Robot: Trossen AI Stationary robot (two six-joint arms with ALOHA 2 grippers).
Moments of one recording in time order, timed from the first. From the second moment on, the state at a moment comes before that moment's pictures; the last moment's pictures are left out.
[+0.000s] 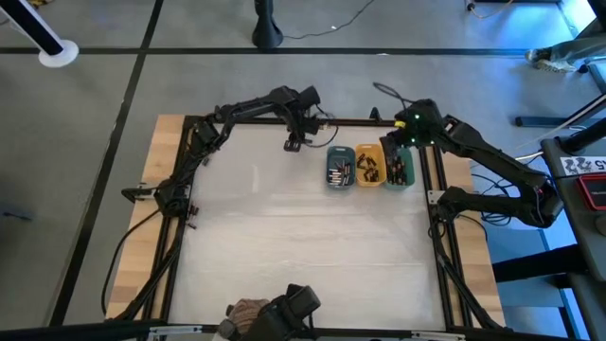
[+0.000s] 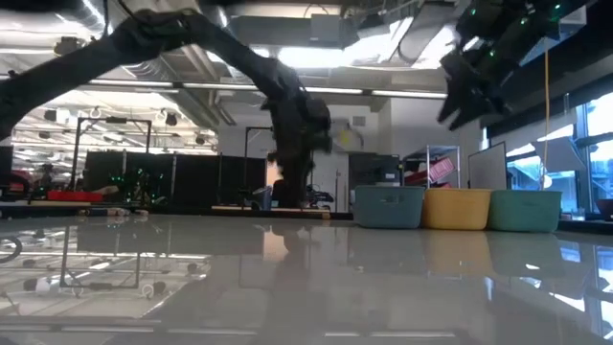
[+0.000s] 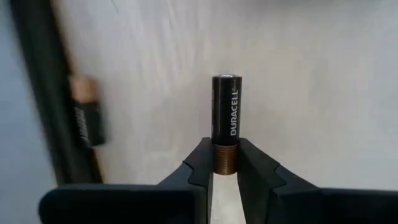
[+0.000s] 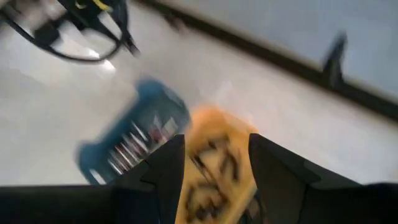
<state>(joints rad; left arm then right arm) 0.62 2.36 2.08 -1.06 0.14 0.82 -0.77 1.00 0.89 -0.67 -0.12 0.25</state>
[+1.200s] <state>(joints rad) 0.46 2.16 2.08 -0.41 0.82 0.26 -0.55 1.00 0.89 -0.18 -0.40 0.09</state>
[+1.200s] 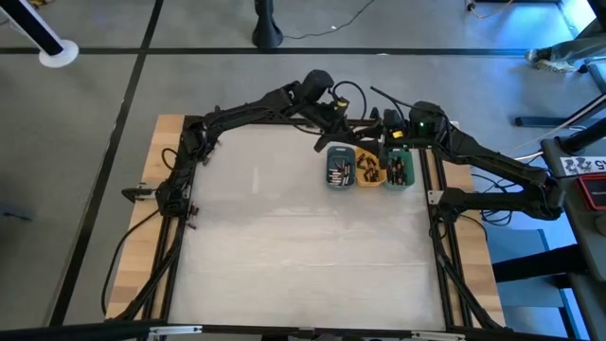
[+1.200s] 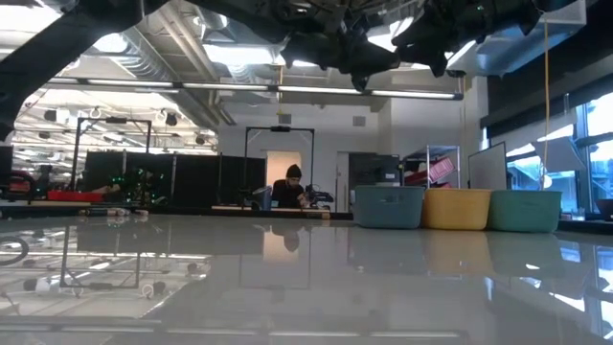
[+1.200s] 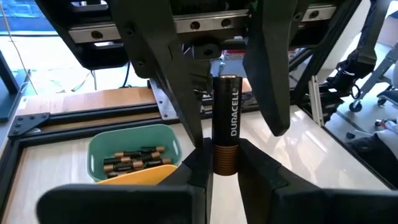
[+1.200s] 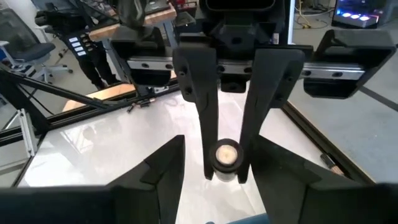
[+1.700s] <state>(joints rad) 0.46 2.16 2.08 -0.44 0.81 0.28 -0.55 1.00 0.89 -0.20 -0.35 0.04</state>
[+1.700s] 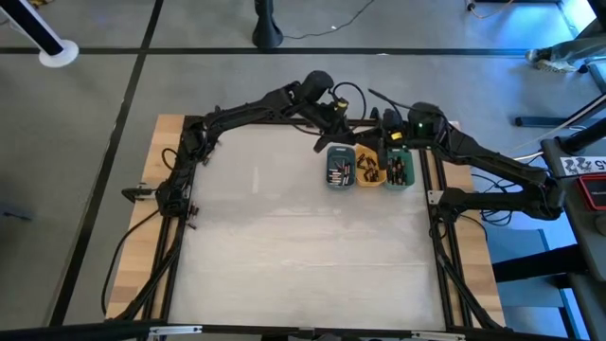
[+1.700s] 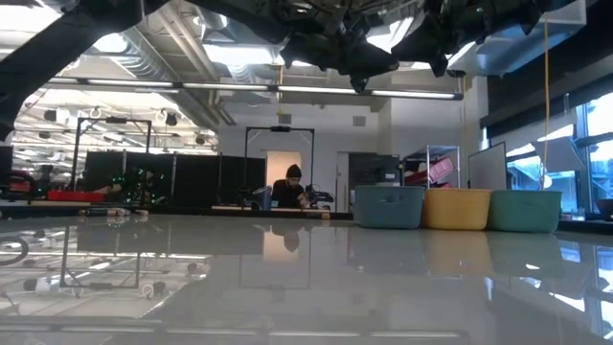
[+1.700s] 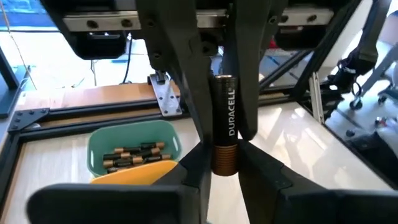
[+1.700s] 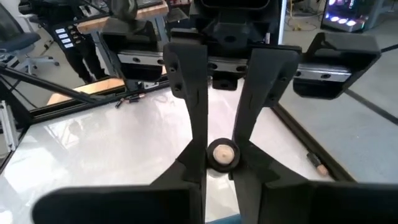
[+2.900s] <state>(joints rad) 0.62 2.18 1.92 -0.80 0.14 0.35 -0.82 1.17 0.69 -0.82 -0.11 0.13</state>
